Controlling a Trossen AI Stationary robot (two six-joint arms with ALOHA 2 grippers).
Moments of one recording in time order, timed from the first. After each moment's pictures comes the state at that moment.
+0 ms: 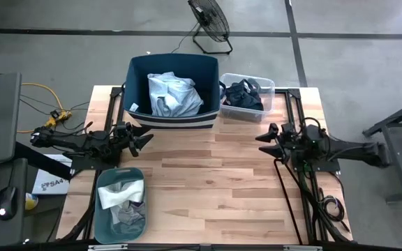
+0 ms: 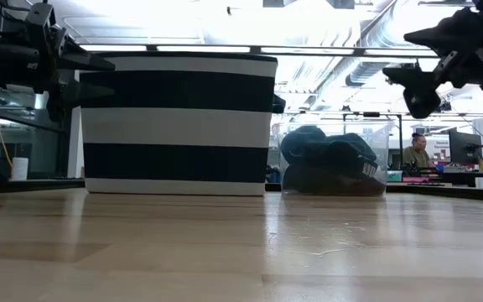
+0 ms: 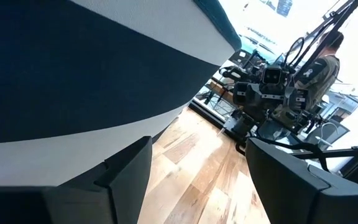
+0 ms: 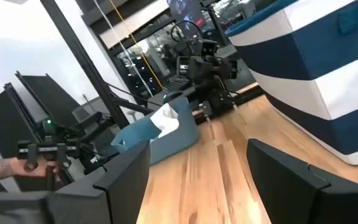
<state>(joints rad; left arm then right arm) -0.19 0.03 0.03 0.04 -0.60 -0.52 -0.16 0.19 0.01 0.29 -0.23 0.51</state>
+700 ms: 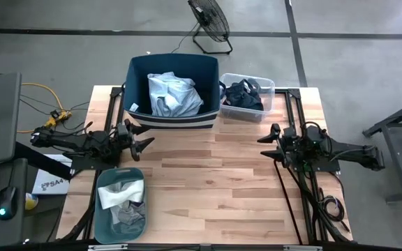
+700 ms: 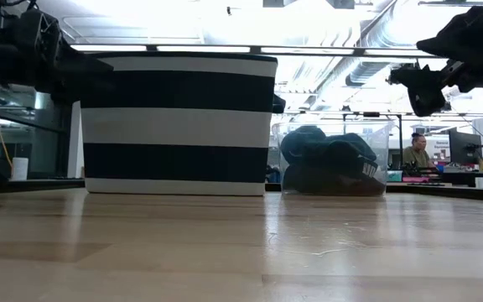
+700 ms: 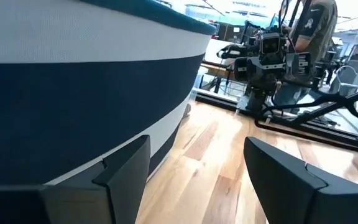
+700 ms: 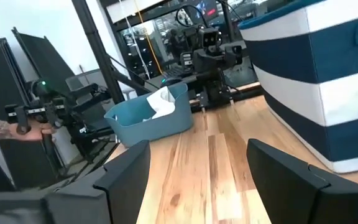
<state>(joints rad) -0.19 0.03 0.03 0.06 -0.56 -0.17 -0.16 0.02 0.01 0.06 -0.26 0.33</state>
